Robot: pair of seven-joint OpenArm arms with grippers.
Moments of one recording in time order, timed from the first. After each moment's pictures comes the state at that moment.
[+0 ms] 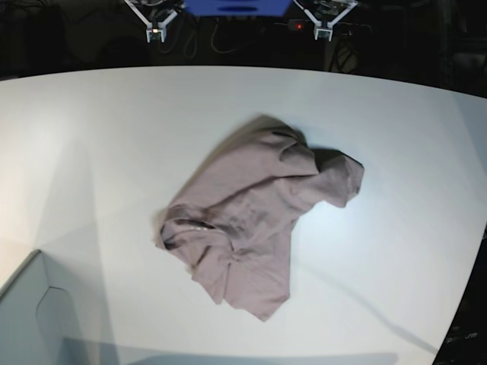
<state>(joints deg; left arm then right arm) 7.9 -1.8 3.9 11.3 -1.8 0.3 -0.5 -23.0 -0.6 2.1 45.3 0.1 -0.7 -15.0</state>
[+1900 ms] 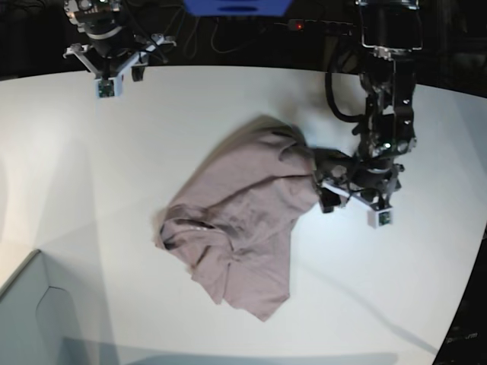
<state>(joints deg) 0.3 -4.6 -3.9 82.1 -18.2 0.5 31.7 -42.4 2.9 2.1 114.9 0.2 0.0 -38.5</state>
